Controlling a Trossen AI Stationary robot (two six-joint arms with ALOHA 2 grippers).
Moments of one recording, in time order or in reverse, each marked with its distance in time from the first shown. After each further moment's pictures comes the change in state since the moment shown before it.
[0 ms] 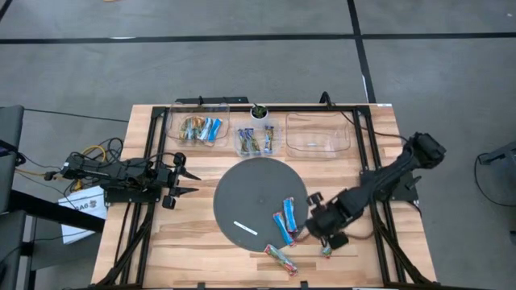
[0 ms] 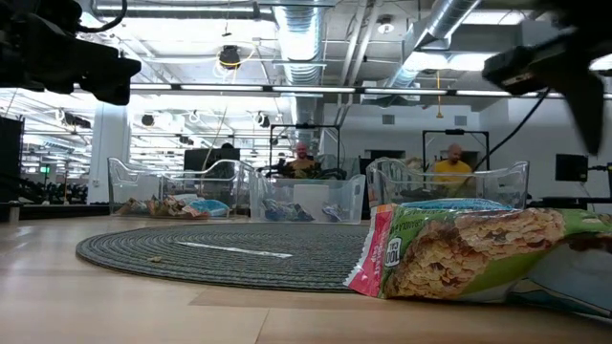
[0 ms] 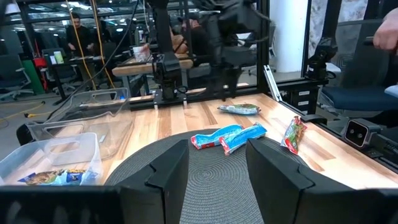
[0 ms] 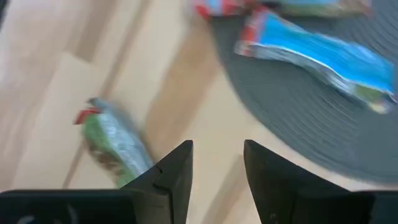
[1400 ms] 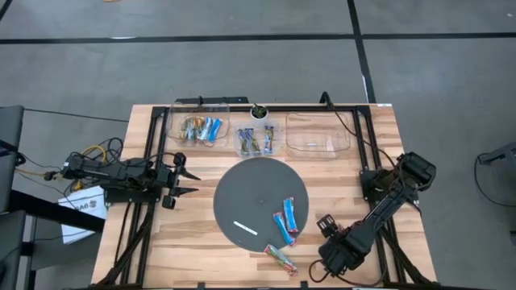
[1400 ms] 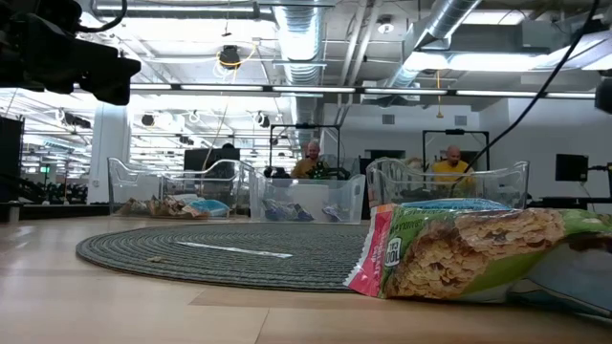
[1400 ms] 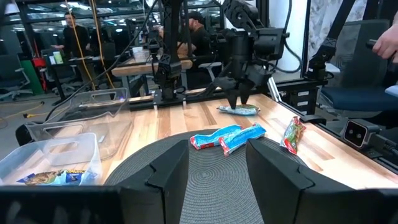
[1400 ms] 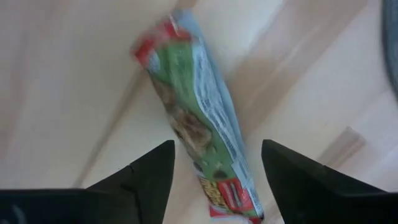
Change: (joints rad) left arm 0.000 0.000 0.000 0.000 0.002 0.000; right arm 0.283 0.240 0.071 -0.100 0.046 0.130
